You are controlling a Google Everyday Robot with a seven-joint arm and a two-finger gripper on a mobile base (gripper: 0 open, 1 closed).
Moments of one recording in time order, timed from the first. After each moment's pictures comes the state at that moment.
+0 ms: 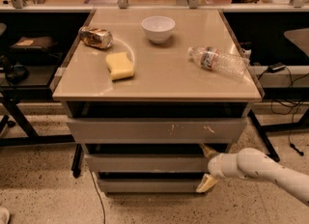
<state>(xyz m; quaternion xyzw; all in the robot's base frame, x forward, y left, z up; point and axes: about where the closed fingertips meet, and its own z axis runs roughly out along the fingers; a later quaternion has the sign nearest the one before) 0.539 -0.192 0.424 -0.65 0.67 0.07 0.36</state>
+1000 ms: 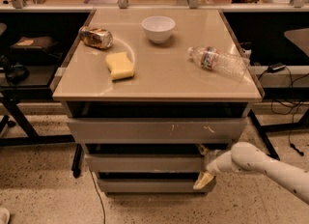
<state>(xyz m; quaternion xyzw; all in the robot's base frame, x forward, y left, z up) 0.560 -0.181 0.400 -0.65 0.67 0.09 0.34</state>
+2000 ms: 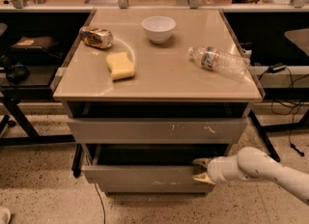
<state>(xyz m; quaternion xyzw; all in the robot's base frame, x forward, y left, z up) 0.515 -0.181 0.414 -0.65 0.67 0.13 0.32</state>
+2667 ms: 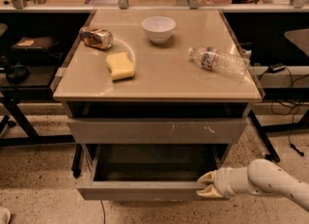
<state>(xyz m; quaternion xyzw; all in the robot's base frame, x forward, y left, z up) 0.464 -0.189 0.429 -0.64 0.69 0.14 0.32</state>
